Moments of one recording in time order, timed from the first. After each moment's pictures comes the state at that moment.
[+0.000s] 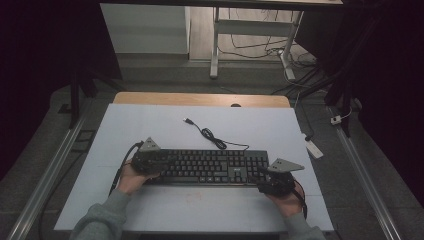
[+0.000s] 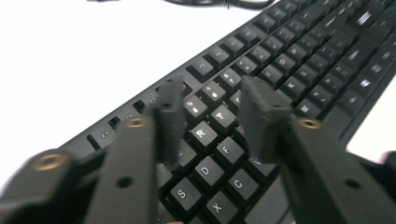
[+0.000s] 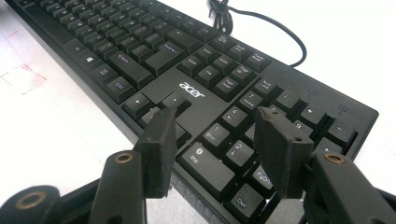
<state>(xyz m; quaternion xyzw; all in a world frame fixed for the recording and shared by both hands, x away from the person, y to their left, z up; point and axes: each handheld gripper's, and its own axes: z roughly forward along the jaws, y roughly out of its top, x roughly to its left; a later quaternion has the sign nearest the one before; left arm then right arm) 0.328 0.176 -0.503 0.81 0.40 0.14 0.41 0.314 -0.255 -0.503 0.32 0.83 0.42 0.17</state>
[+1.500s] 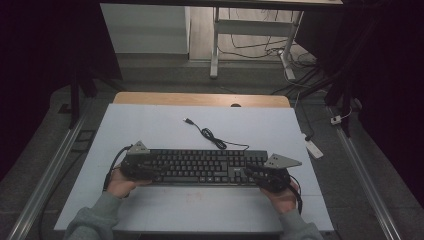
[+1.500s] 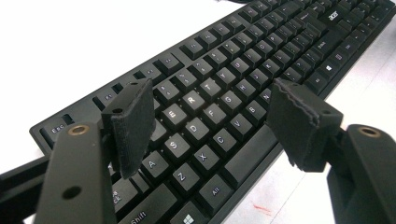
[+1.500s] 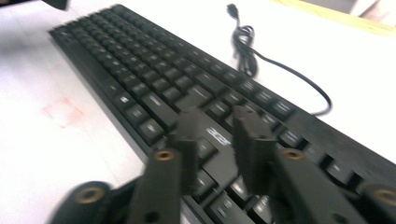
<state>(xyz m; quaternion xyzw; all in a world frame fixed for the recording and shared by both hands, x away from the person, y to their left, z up) 0.309 0.195 -0.496 0.81 0.40 0.11 0.41 0.317 -0.237 -0.486 0.28 0.82 0.47 0.16</state>
